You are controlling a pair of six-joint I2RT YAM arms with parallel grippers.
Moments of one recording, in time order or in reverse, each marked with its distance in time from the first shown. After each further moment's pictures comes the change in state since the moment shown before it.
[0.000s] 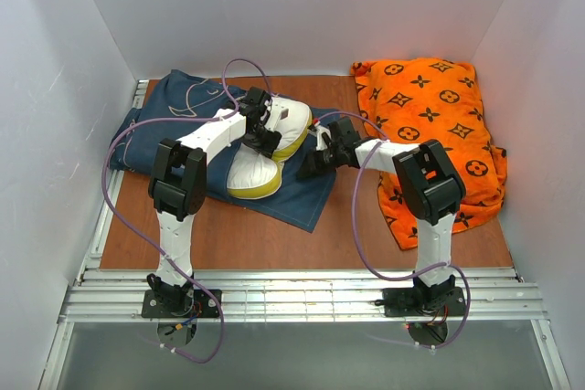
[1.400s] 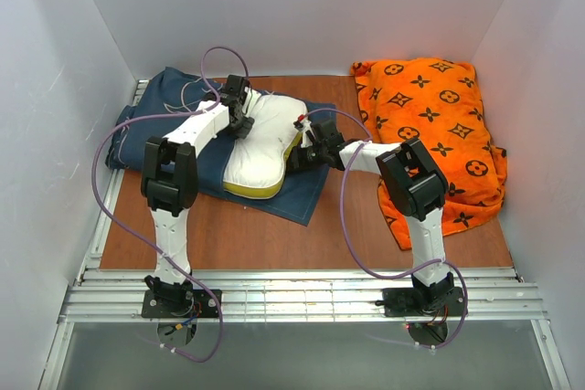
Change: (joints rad) left arm 0.121 0.000 0.060 0.040 -0.383 0.149; right arm 0.090 0.116 0.085 0.167 0.174 0.073
